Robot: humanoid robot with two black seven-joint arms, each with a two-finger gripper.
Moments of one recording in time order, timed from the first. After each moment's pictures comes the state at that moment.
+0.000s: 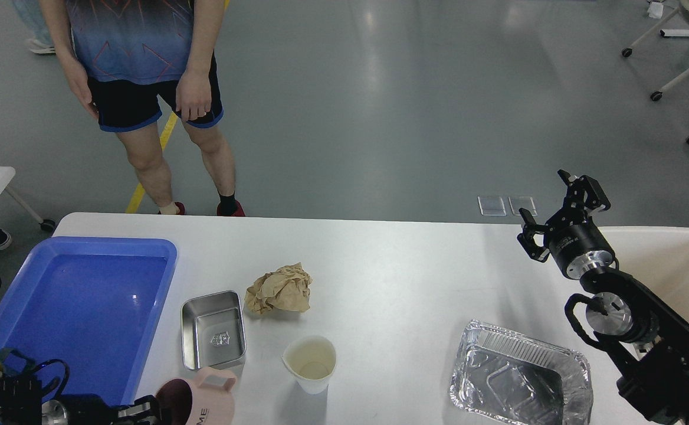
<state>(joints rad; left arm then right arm) -0.25 0.98 -0.39 -1.68 1.01 -0.30 0.18 0.39 -0.32 1.11 0.98 -0.26 0.08 0.23</state>
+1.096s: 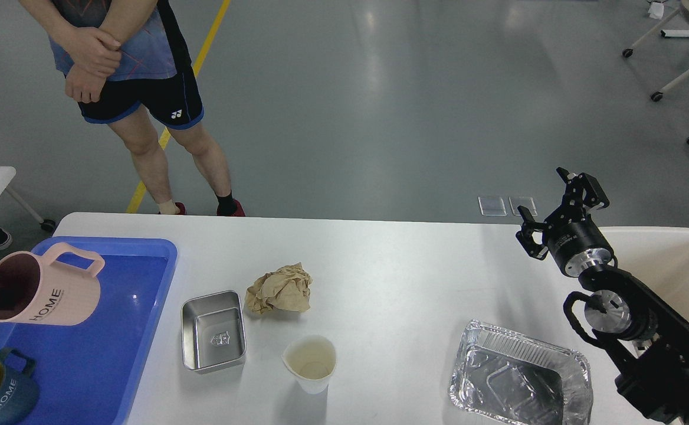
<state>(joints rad) -0.45 1.54 -0.67 -1.70 0.77 -0.68 0.18 0.40 -0.31 1.11 0.98 -0.26 0.08 0.23</state>
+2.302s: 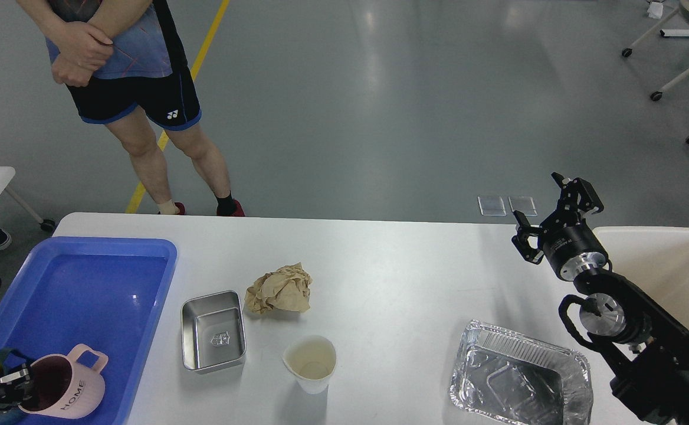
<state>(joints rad) -0.43 1.14 -0.28 -1.36 0.79 -0.42 0.24 0.40 -0.30 1.11 0.97 -0.26 0.08 0.23</state>
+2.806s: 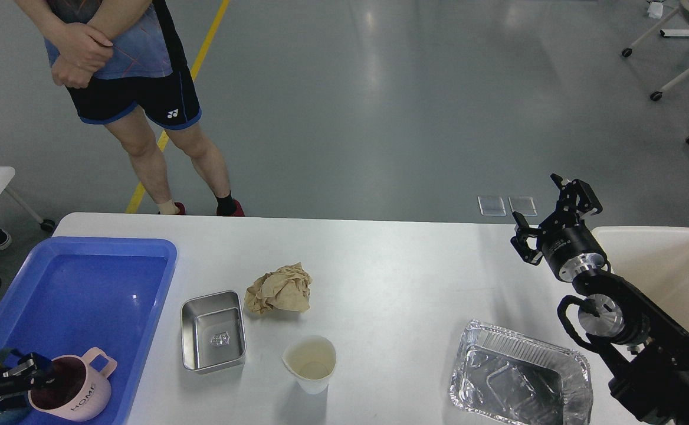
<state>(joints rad) -0.44 1.13 -0.29 -1.35 0.78 -0.41 0.23 0.40 -0.29 1.11 0.96 -0.26 0.08 0.23</state>
